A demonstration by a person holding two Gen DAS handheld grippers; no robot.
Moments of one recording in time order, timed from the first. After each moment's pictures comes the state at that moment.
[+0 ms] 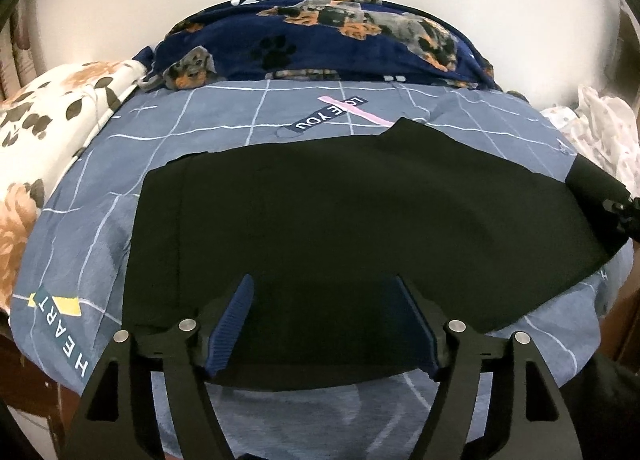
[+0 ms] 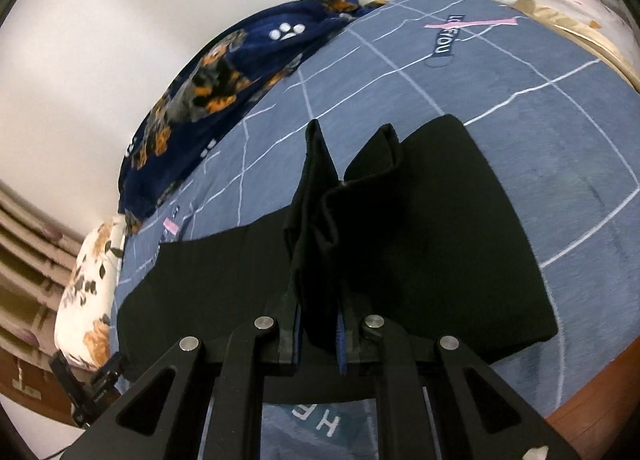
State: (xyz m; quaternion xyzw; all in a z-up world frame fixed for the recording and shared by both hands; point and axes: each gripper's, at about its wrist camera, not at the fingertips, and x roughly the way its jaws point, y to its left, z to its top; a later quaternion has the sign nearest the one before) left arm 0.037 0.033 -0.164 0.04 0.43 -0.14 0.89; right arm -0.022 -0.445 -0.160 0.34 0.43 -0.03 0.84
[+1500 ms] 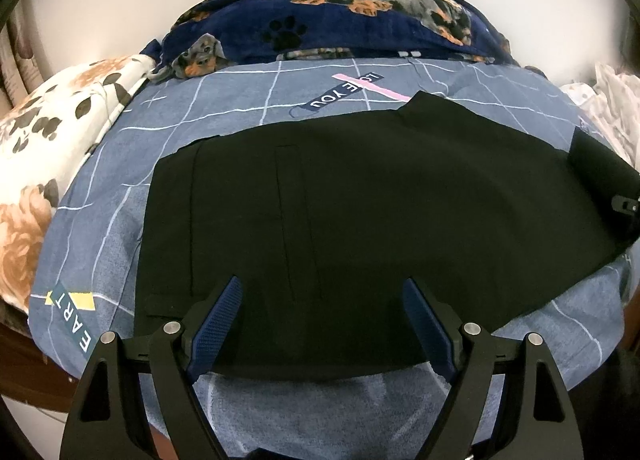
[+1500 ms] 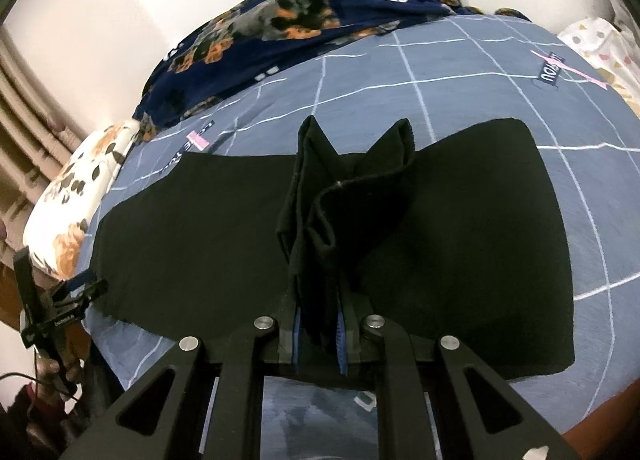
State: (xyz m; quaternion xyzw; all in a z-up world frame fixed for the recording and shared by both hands) left arm 0.040 0.030 -0.176 0.08 0.46 -0.11 0.88; right arm -0.002 -0.352 -0.161 0.19 0.47 0.05 0.86
